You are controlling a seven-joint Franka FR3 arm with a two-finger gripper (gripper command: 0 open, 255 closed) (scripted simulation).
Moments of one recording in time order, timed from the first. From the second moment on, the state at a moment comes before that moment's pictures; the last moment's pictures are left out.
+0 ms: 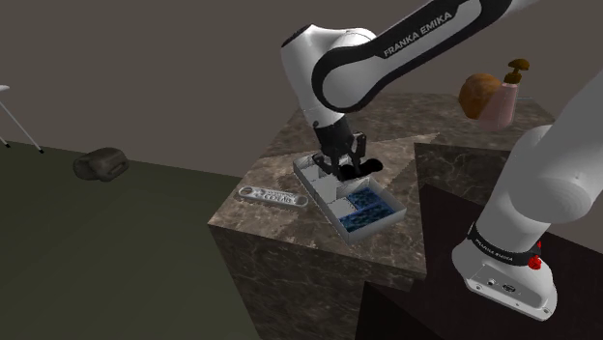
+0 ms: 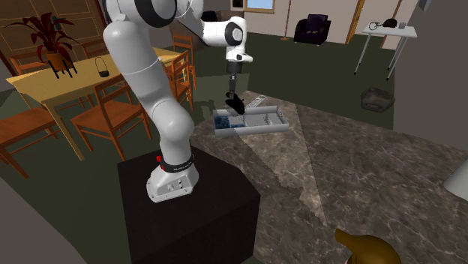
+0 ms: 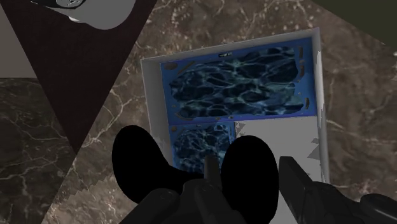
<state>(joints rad) 0.10 -0.25 0.36 -2.34 -0.01 1.79 1.00</state>
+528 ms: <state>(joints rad) 0.06 -0.09 0.33 -2.26 -0.09 1.86 0.97</state>
